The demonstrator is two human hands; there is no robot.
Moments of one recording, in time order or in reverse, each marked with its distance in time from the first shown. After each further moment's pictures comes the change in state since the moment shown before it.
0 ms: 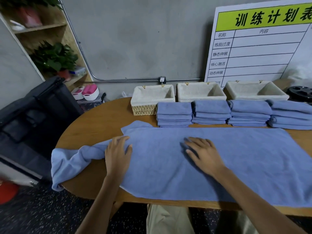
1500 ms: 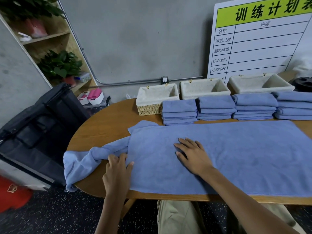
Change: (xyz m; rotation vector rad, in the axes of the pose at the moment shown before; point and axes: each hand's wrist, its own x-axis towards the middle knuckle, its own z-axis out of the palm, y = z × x) left_hand -0.063 0.004 -0.051 0.254 -0.153 -0.188; right_hand 0.006 -0.065 0.024 0.070 -0.225 0.075
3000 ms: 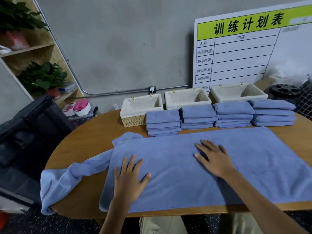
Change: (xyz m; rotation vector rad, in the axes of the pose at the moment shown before) left_hand 0.016 0.054 0.049 0.133 -0.266 0.349; right_hand -0.030 0.114 -0.045 -0.075 -0.010 0.262
